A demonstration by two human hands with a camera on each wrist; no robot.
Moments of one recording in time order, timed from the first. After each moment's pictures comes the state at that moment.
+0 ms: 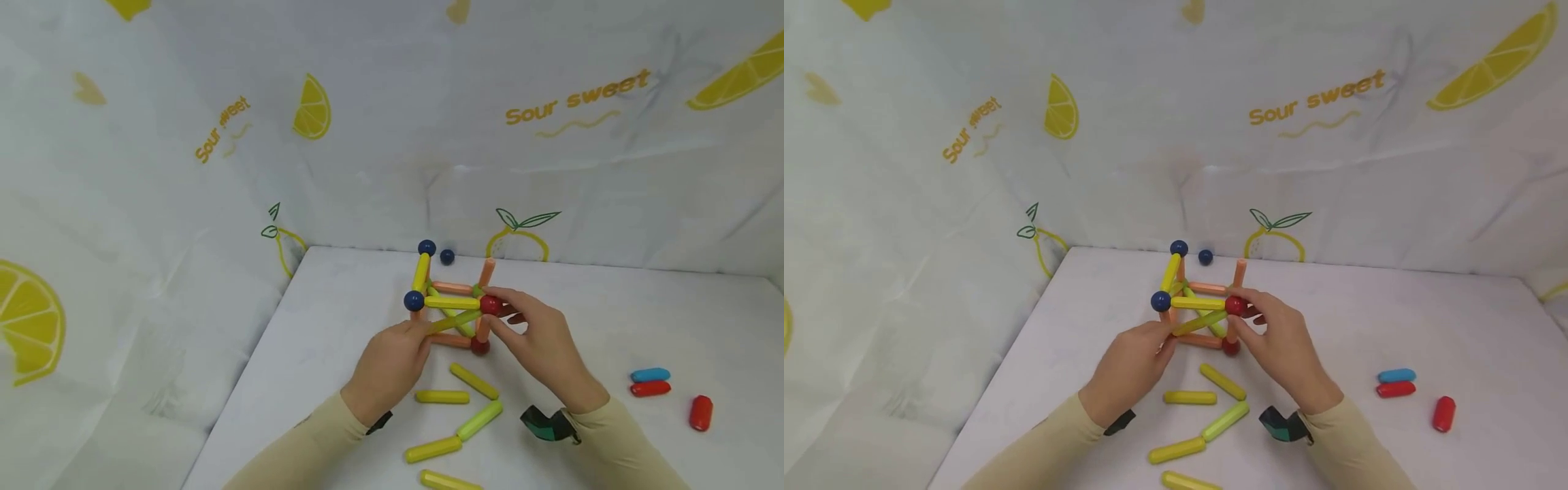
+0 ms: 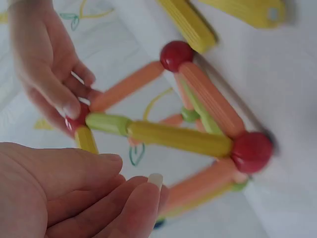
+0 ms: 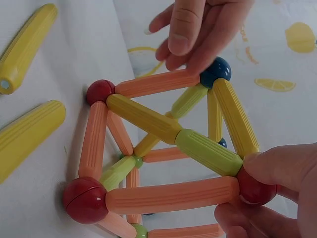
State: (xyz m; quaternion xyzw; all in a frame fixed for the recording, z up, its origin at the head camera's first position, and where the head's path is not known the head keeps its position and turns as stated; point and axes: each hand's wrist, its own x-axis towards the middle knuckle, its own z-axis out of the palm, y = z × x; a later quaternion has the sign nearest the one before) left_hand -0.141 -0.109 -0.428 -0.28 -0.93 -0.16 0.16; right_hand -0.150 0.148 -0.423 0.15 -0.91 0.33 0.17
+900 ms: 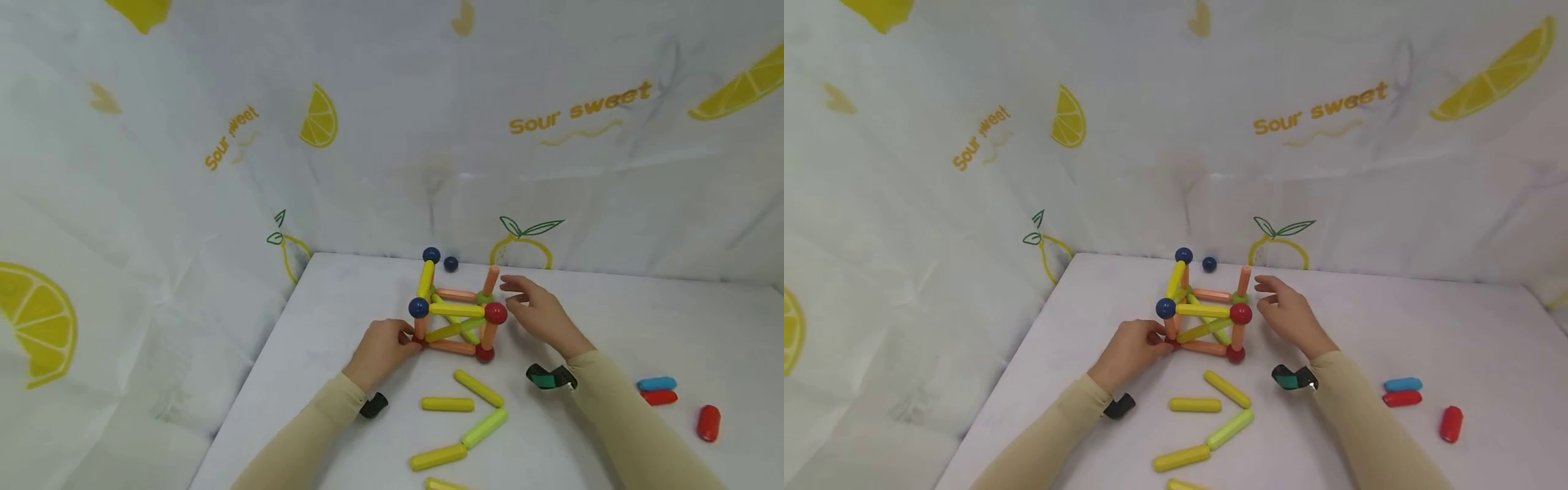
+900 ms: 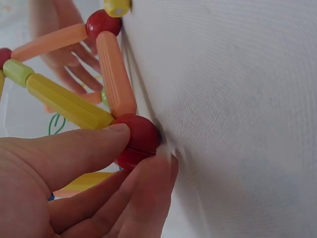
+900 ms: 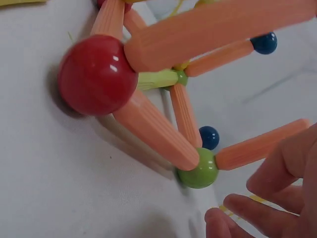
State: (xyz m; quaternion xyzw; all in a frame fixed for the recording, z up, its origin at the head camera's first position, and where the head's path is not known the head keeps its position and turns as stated) left_hand -0.193 -0.135 -0.467 -0.12 -0.93 -0.33 -0.06; right_hand -0.229 0.186 -0.455 0.06 -0.91 0.40 -0.05
